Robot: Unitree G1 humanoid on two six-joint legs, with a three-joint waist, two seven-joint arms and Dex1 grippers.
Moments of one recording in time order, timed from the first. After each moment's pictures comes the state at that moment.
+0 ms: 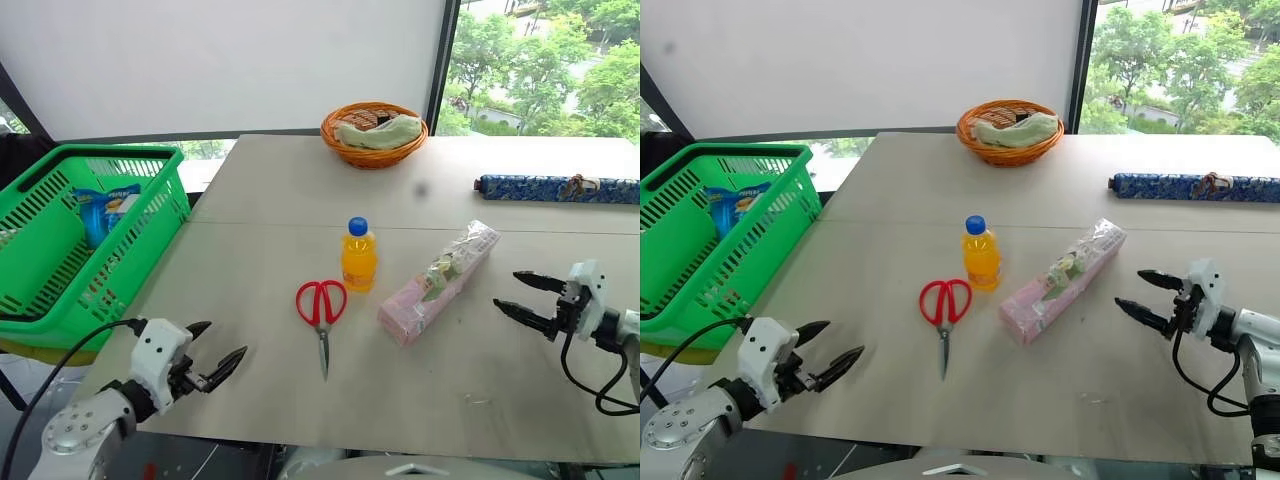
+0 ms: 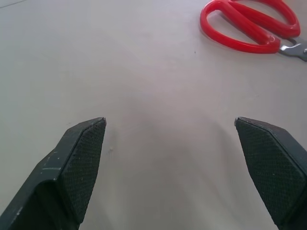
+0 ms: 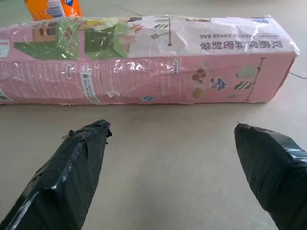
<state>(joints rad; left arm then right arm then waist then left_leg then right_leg) 0.49 0.60 0.35 -0.34 -0.35 0.24 -0.77 -0.11 -0.70 -0.23 0.42 0.41 0.00 1.24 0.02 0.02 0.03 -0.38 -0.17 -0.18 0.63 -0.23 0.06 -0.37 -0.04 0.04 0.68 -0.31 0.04</state>
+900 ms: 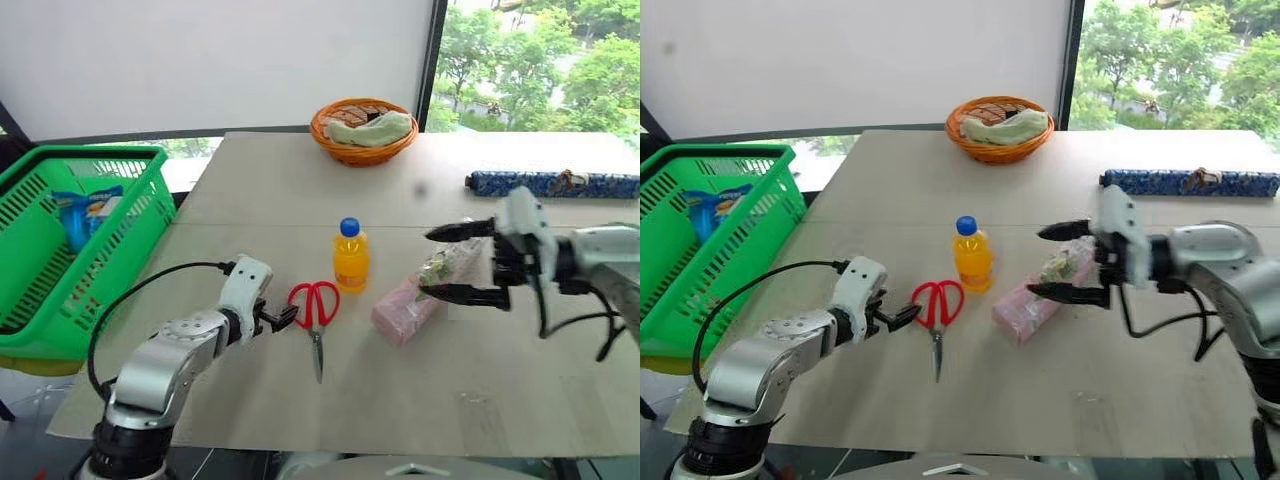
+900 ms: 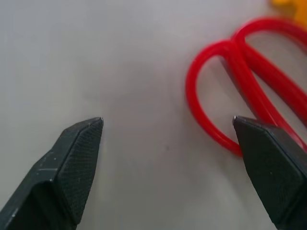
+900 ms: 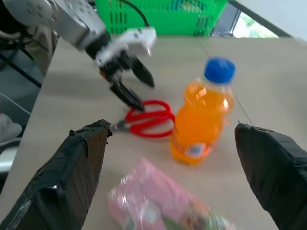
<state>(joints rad) -0.10 0.53 -0.01 -0.50 -0.32 1.20 -0.32 -0.45 -0.80 0.04 -0.53 0.68 0.74 1.01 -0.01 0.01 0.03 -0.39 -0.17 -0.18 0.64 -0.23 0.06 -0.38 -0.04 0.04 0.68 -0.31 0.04</state>
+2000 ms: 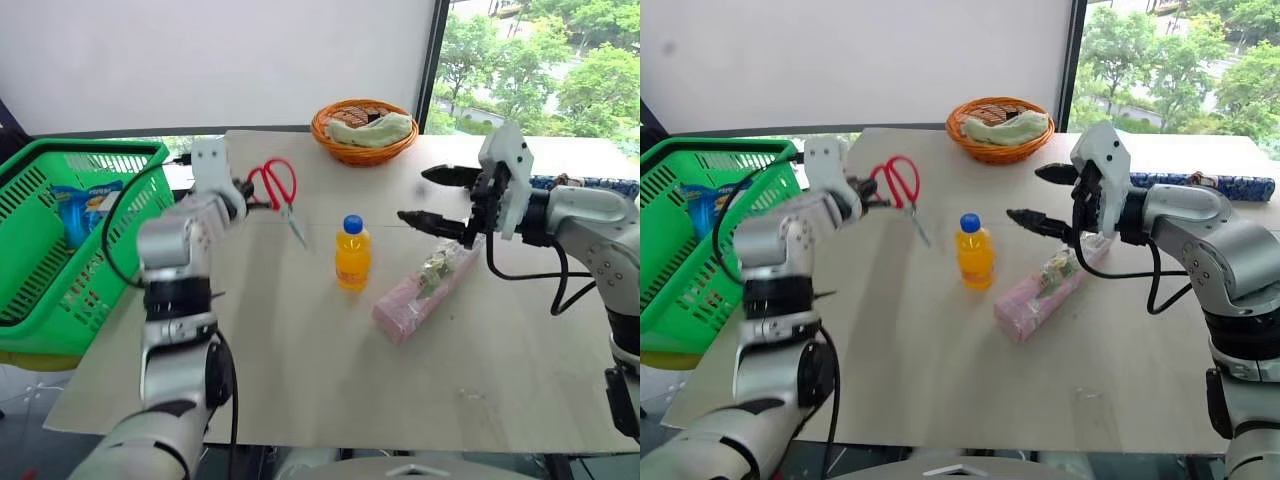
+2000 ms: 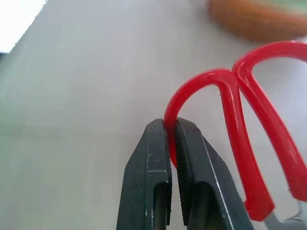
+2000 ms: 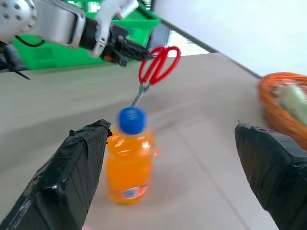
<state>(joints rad) -0.97 0.39 0.26 0.47 -0.19 0.80 -0.09 -0.68 -0.66 0.01 -0.28 0.58 0.80 0.73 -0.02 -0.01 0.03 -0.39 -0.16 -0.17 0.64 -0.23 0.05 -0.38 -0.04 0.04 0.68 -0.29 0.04</state>
